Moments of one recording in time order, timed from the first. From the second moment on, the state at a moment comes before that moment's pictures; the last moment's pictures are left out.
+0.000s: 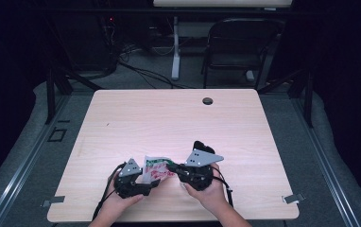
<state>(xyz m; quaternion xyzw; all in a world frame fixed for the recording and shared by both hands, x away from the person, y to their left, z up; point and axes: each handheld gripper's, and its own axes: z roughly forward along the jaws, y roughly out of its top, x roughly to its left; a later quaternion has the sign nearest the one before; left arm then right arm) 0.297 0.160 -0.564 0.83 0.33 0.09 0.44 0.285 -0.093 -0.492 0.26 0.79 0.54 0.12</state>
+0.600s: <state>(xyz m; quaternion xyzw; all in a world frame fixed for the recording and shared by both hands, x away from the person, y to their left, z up) 0.301 0.152 -0.583 0.85 0.33 0.09 0.40 0.284 -0.093 -0.493 0.26 0.79 0.55 0.12</state>
